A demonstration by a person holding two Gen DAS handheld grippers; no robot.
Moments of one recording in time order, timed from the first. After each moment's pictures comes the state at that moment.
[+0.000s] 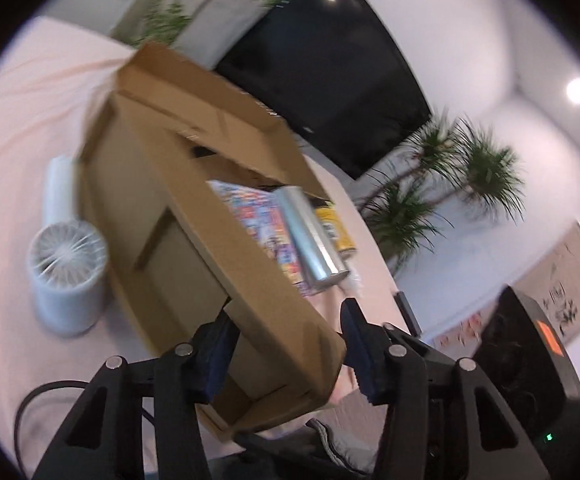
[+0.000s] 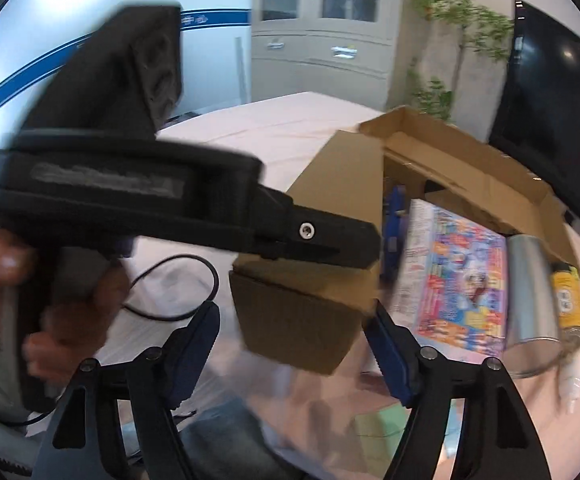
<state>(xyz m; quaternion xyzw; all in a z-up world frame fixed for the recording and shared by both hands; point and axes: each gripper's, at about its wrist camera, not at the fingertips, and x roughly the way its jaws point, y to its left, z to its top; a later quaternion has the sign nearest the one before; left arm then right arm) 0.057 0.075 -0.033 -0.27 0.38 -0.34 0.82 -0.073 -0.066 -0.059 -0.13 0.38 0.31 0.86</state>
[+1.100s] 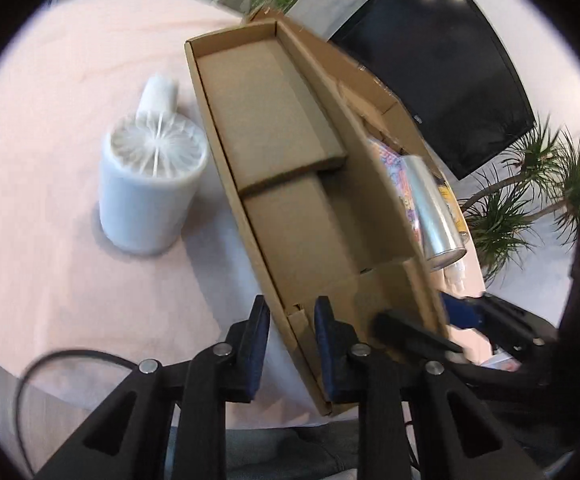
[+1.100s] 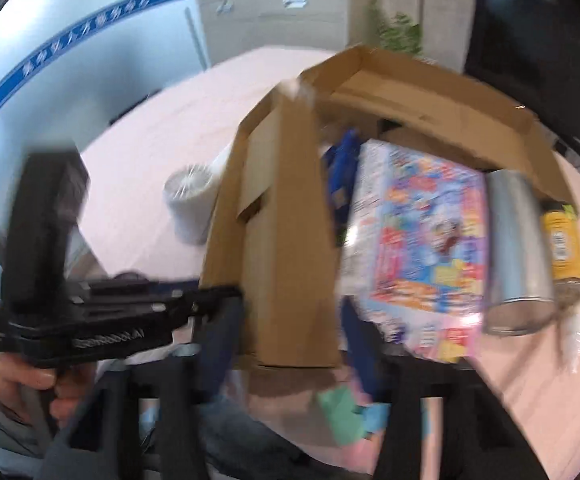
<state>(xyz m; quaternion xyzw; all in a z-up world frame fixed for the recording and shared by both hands) 0.035 0.076 -0.079 -0.24 0.45 -0.15 0.84 -0.032 -0.083 -0.070 -0.11 0.49 0.27 0.82</state>
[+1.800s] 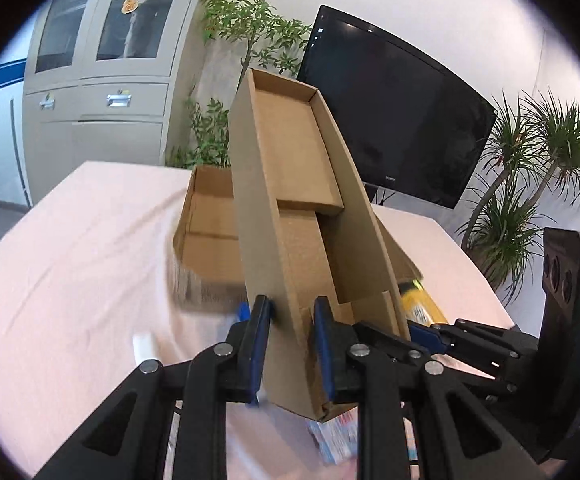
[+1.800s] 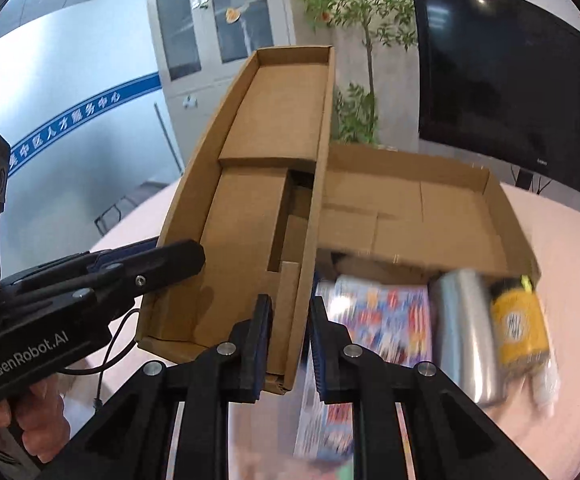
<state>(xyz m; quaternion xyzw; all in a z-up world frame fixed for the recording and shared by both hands) 0.104 0.051 0.077 -0.10 0.31 -0.14 0.94 0.045 -0.098 0.031 0.00 0.38 0.24 0.89</state>
